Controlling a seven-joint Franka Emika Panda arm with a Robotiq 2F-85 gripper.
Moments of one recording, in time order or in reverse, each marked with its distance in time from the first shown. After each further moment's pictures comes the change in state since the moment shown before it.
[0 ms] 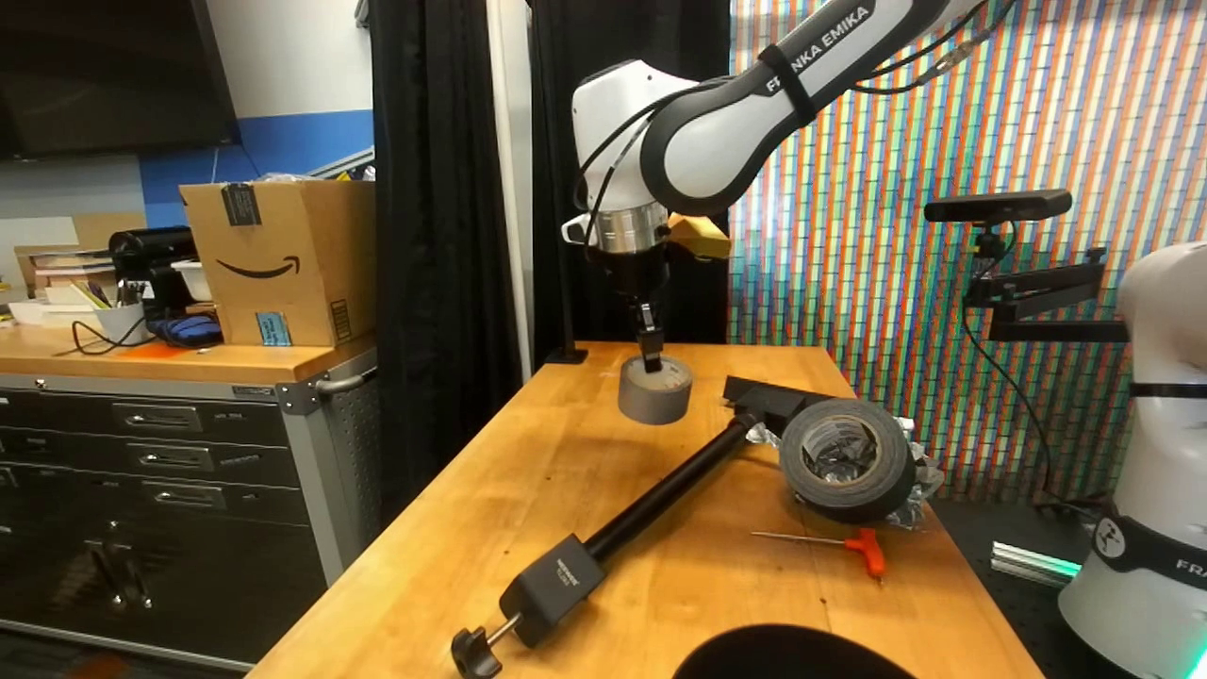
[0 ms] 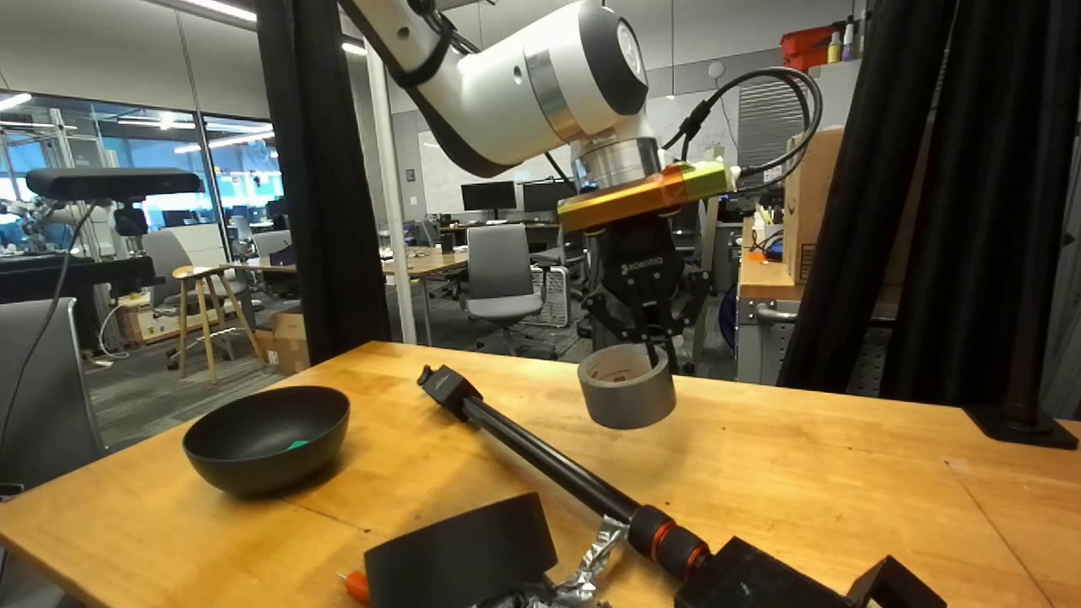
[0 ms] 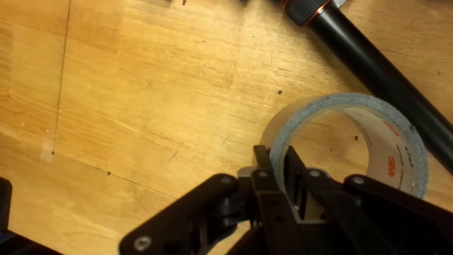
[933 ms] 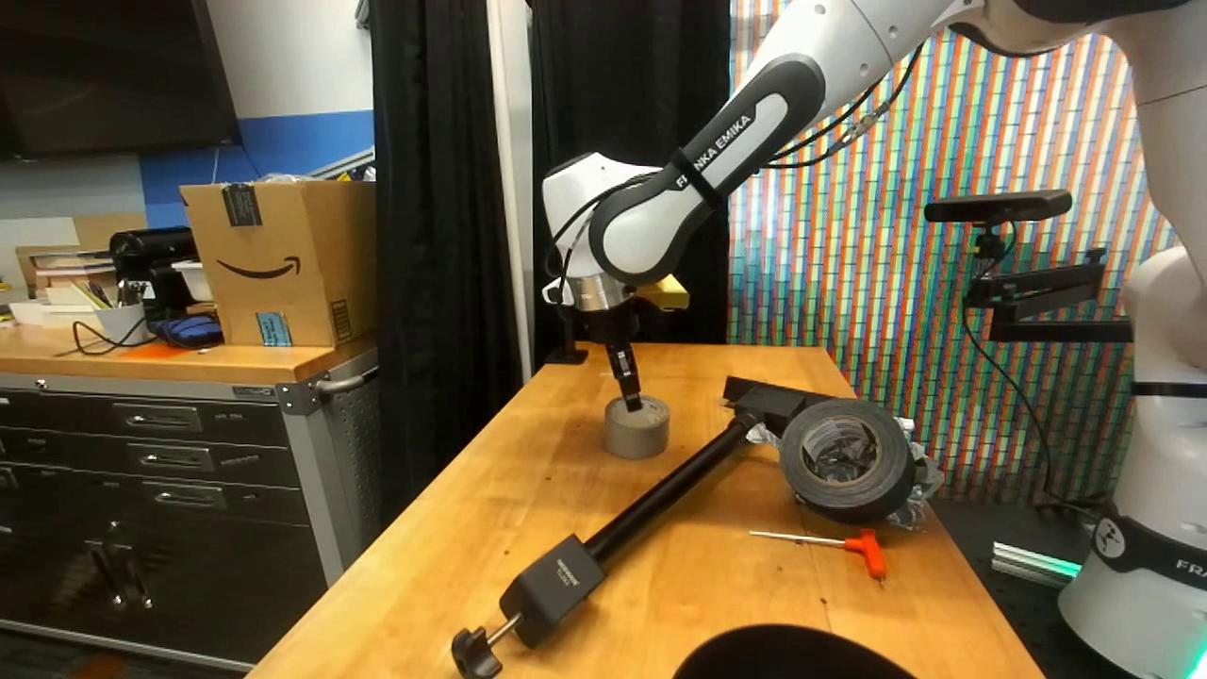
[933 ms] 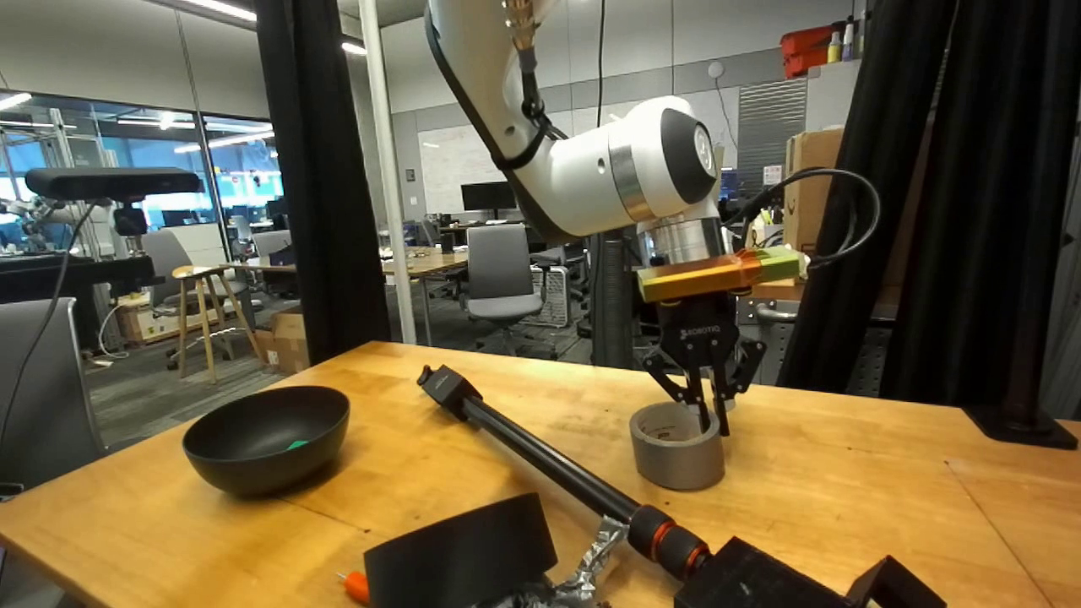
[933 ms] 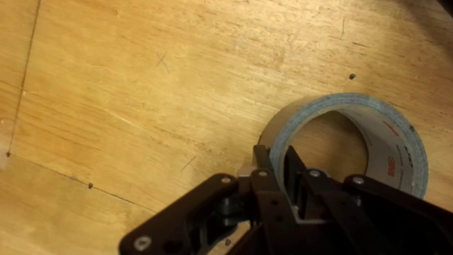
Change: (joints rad) arm -0.060 0.274 -0.019 0.174 0.036 0.040 -0.132
